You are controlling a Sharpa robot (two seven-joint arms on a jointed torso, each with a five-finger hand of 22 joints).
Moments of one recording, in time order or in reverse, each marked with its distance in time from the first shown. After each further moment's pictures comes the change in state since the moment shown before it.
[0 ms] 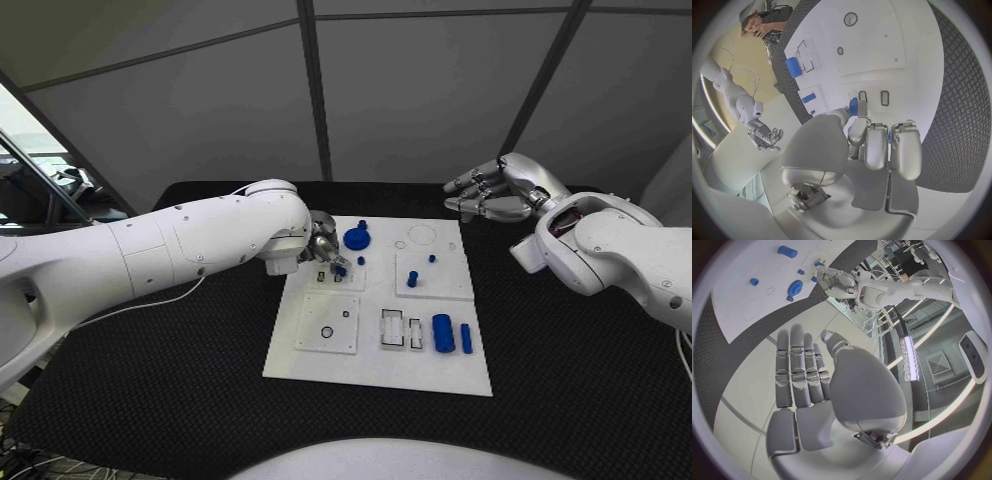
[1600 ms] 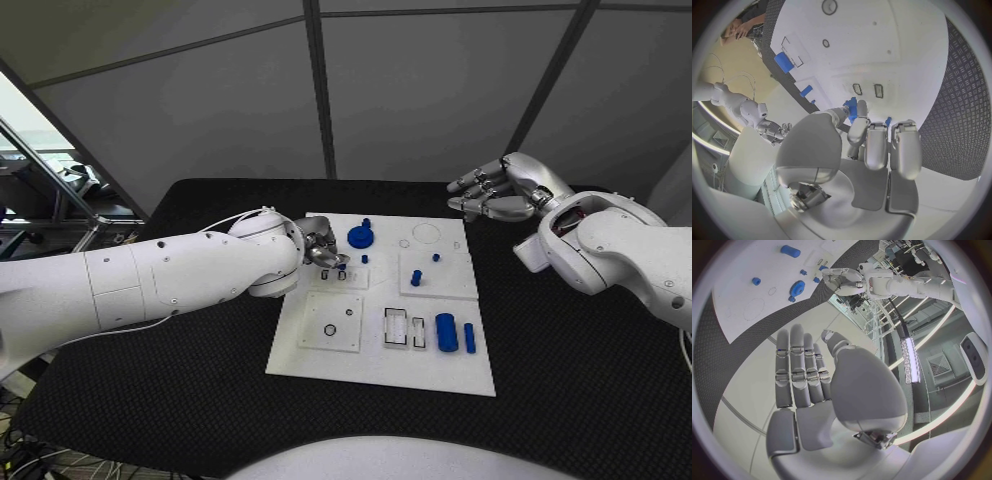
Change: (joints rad) left arm -0.060 -0.113 -0.038 0.189 -0.173 -0.376 0.041; left_hand -0.100 -0.059 0.150 -0.060 -0.008 0.006 -0.002 0.015 0.042 0.011 -0.003 -0.001 -0.009 0.000 0.000 0.000 0.000 0.000 0.000 0.000 -0.004 0.000; right arm 0.000 0.006 0.000 -0.011 -0.015 0.003 -0.011; right_hand -0.008 -0.008 0.003 0.003 0.008 0.000 0.000 0.000 0.000 0.000 0.000 -0.005 -0.004 0.000 0.000 -0.006 0.001 0.000 0.004 0.004 -0.004 -0.002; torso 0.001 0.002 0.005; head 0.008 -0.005
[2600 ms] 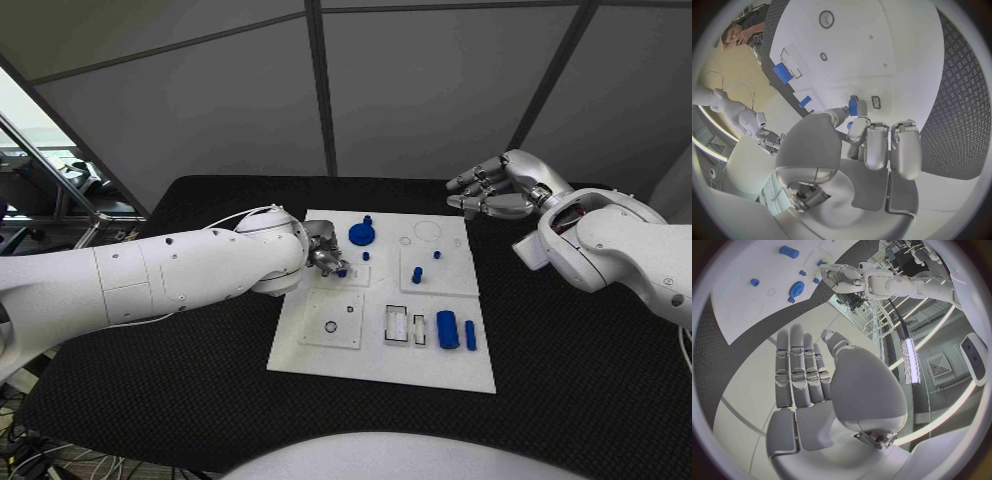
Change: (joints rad) left arm 0.000 0.020 -0.005 -0.016 -0.017 0.089 -0.022; left_hand -0.005 -0.005 0.005 0.000 0.002 0.000 0.000 0.001 0.003 -0.001 0.001 -0.006 -0.005 0.000 0.000 0.000 0.000 0.000 0.000 0.000 0.000 0.000; right arm 0.000 0.005 0.000 0.002 -0.006 0.001 -0.008; right_hand 0.000 0.000 0.000 0.000 0.000 0.000 0.000 0.000 0.000 0.000 0.000 0.000 -0.002 0.004 0.004 -0.006 0.000 0.000 0.000 0.000 -0.004 -0.001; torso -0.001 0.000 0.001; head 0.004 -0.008
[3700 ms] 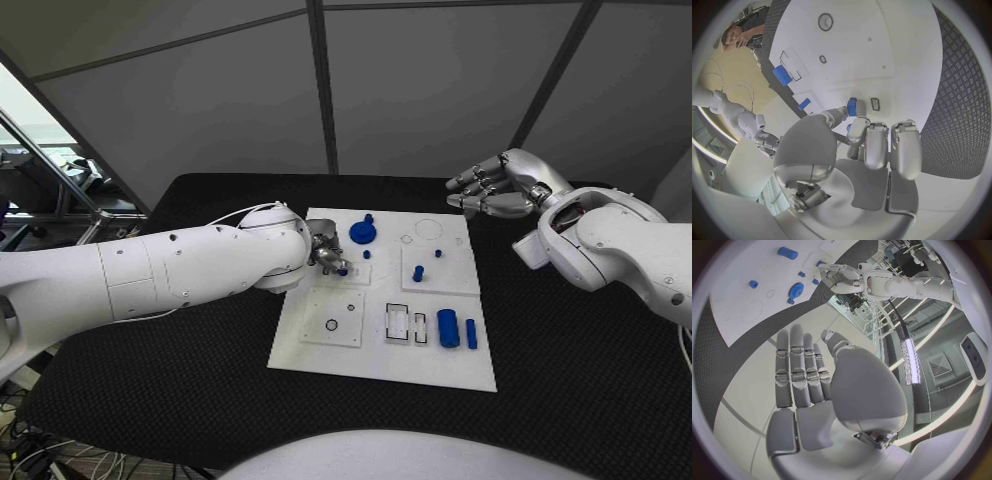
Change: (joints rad) left arm 0.002 0.010 0.002 -0.010 -0.005 0.030 -0.008; left_hand -0.108 -0.016 0.050 -0.082 -0.001 0.022 -0.018 0.018 0.022 0.004 -0.004 0.000 0.004 -0.004 -0.004 0.000 0.000 0.000 -0.004 -0.004 0.000 0.000; right arm 0.000 0.005 0.000 -0.001 -0.001 0.007 -0.004; right_hand 0.000 0.000 0.003 0.003 0.005 0.000 0.000 0.000 0.000 0.000 0.000 0.000 -0.003 0.000 0.000 -0.005 0.000 0.000 0.000 0.000 0.000 -0.001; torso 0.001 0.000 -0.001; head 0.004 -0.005
